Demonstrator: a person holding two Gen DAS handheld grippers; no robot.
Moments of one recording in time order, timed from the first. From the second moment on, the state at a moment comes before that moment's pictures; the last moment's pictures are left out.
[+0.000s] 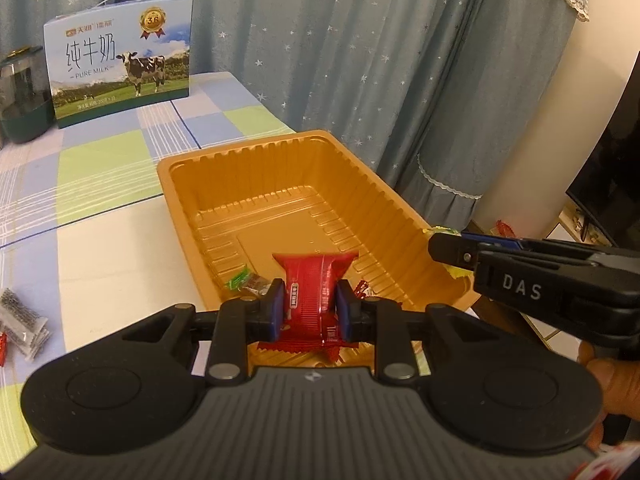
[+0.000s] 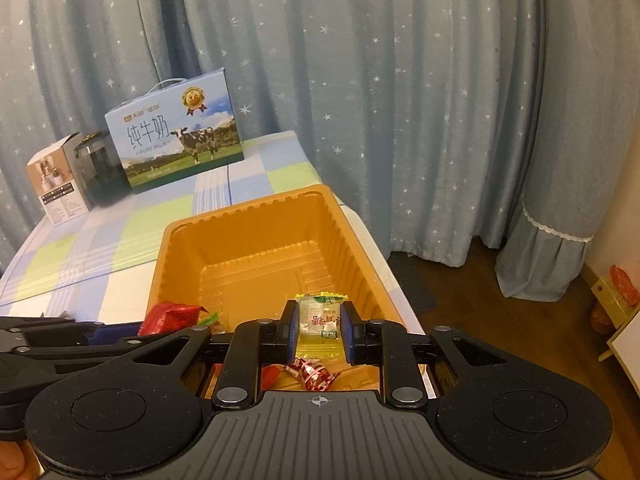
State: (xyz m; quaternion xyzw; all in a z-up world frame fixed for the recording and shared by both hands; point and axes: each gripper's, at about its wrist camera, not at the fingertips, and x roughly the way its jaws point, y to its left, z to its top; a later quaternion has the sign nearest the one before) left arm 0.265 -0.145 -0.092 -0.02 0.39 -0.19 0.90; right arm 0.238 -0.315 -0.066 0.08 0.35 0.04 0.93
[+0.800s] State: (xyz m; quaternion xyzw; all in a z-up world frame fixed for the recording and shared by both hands) left arm 0.230 -0.068 -0.080 -0.08 0.38 -0.12 0.91; right arm 0.249 -0.302 -0.064 0.11 0.35 0.08 0.93
